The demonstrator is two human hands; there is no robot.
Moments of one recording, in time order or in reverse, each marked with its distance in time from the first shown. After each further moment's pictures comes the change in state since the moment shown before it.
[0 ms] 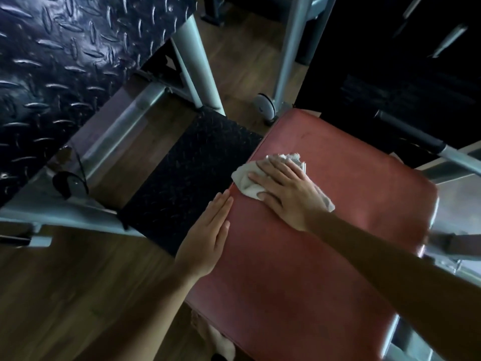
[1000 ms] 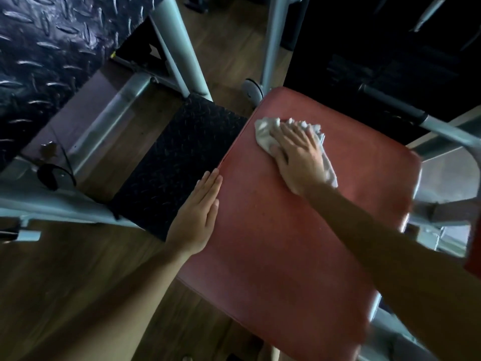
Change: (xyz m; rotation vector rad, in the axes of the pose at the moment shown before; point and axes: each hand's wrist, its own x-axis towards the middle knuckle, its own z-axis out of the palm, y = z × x) left_hand 0.000 -0.005 0.005 0.059 0.010 0.059; right_hand -0.005 0.020 0.004 0.103 0.269 0.408
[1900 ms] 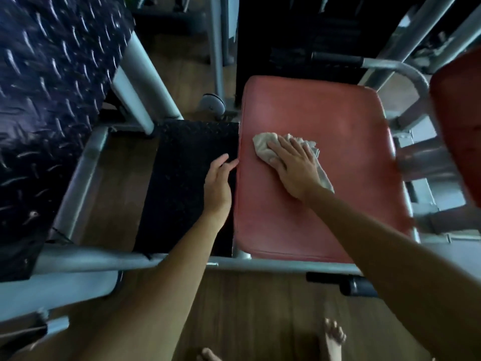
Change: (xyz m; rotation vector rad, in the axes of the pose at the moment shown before) left_hand 0.018 -0.028 -0.056 -0.955 -0.175 -0.339; right_hand -0.090 -0.133 0.029 -0.001 -0.002 0.511
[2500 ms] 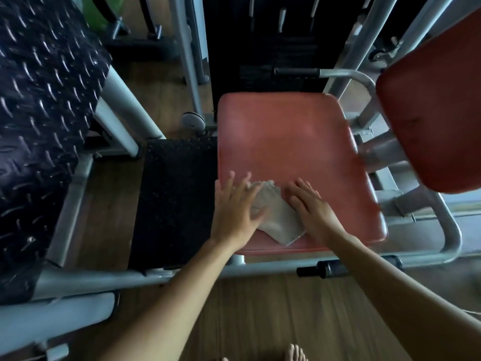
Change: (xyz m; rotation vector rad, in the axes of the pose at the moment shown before) left_hand -0.049 -0.010 0.028 1.252 -0.308 0.666; right_hand -0.126 0.028 -0.041 0.259 -0.049 0.239
